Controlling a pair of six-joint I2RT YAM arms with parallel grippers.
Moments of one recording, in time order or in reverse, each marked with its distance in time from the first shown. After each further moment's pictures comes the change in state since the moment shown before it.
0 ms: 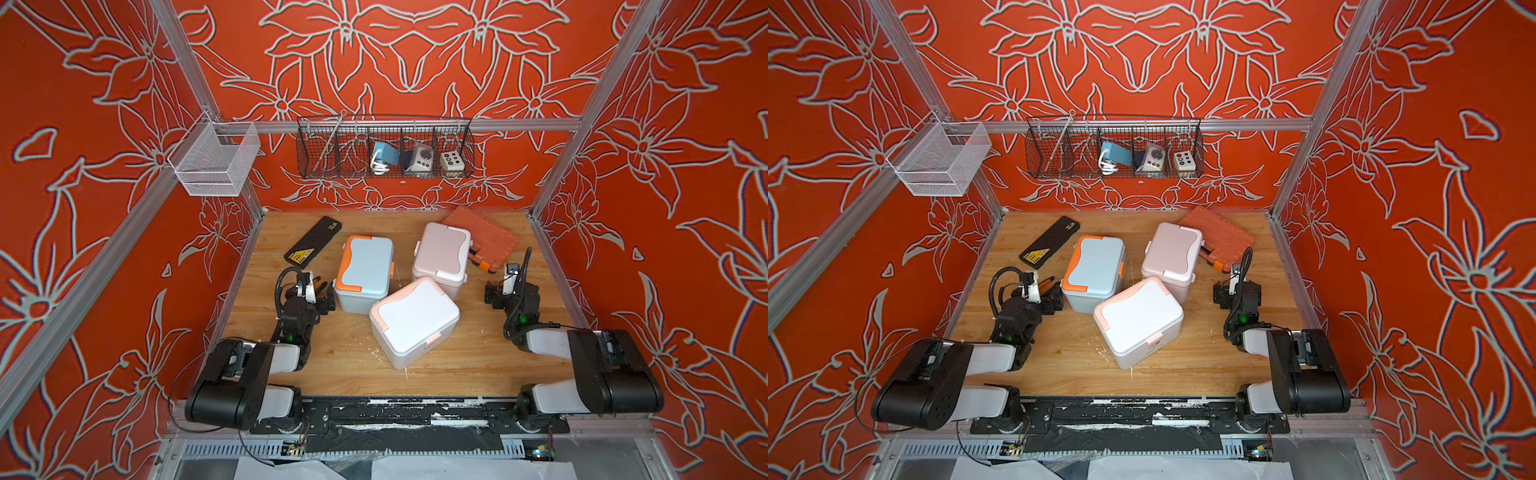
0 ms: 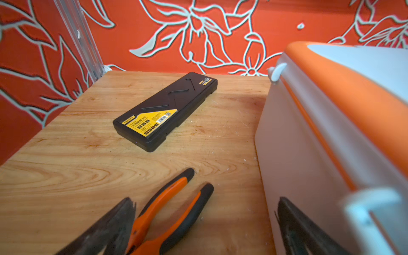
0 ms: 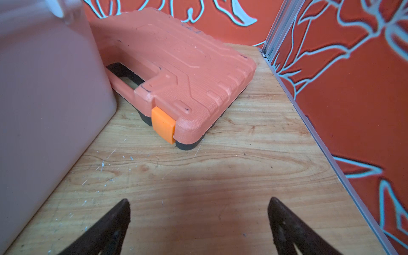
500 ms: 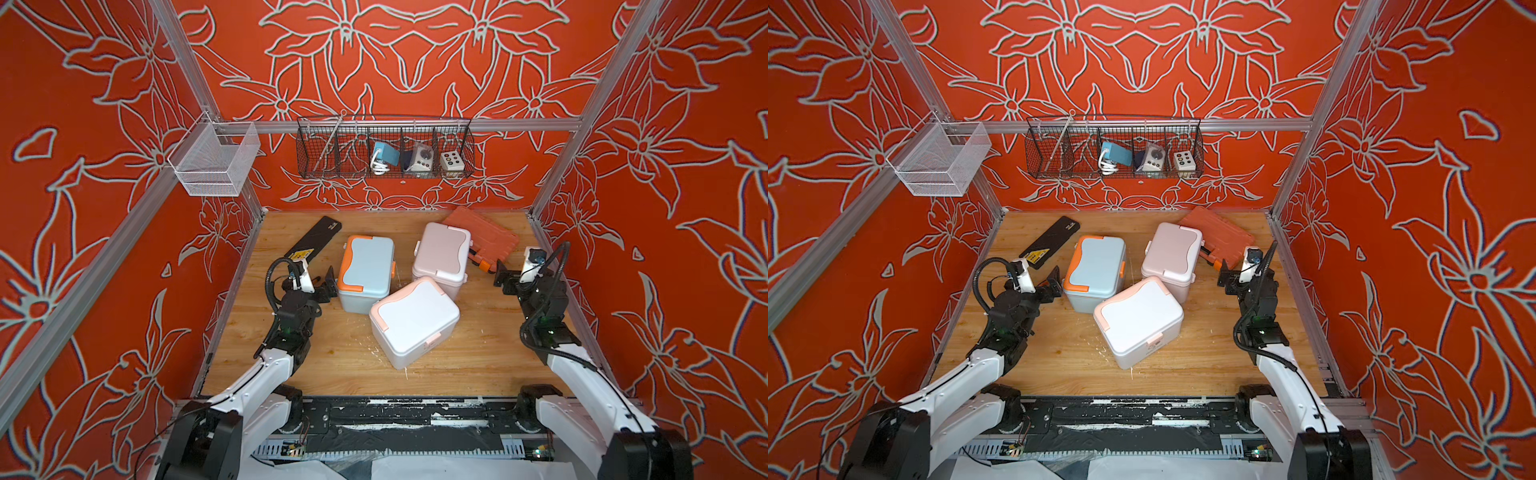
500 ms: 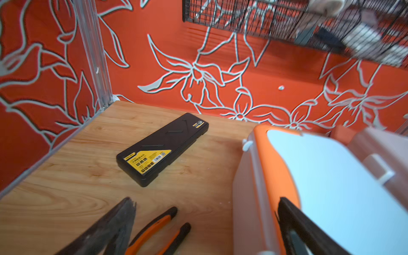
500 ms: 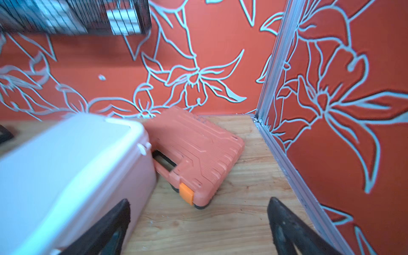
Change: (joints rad) left arm -0.105 -0.381 0.116 -0.370 -0.114 -0.169; right arm 0.027 -0.558 0.159 -0.448 -0.050 0.144
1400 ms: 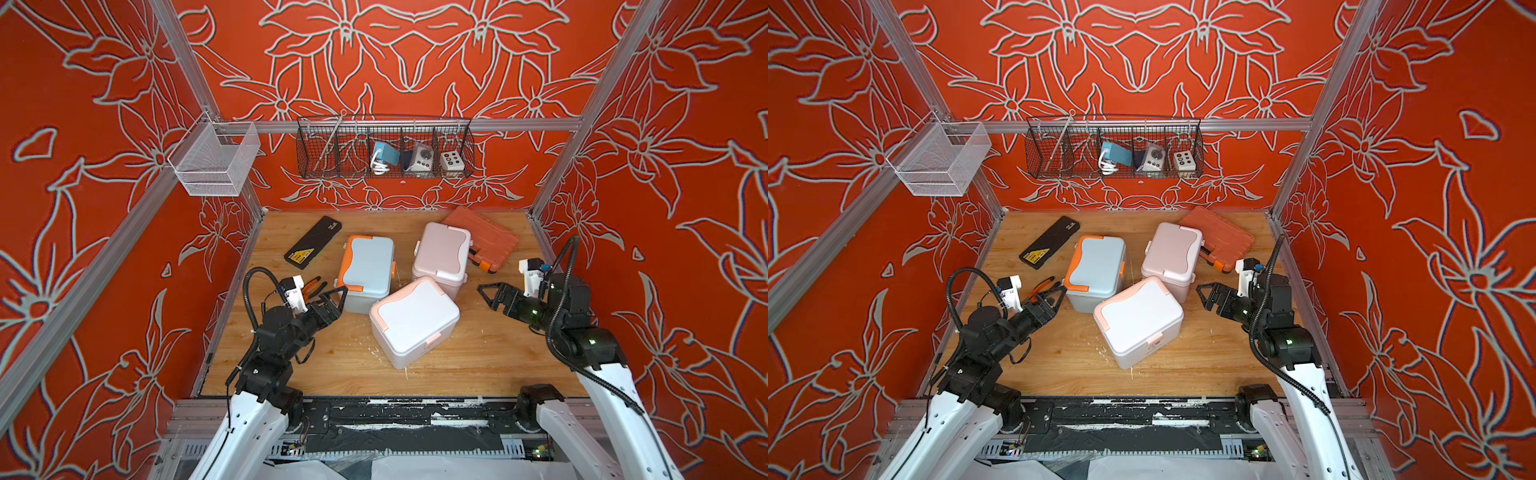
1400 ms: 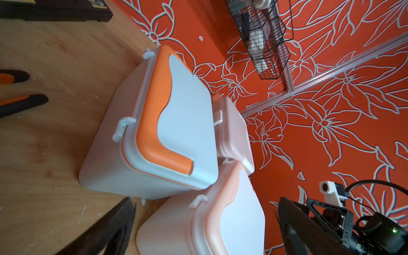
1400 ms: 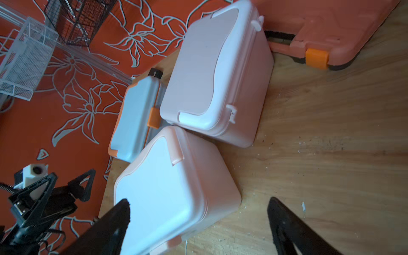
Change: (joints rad) left arm -0.039 -0.455 0.101 -0.715 0.511 -0.695; right arm 0.048 -0.158 0.328 -0.956 -0.572 0.461
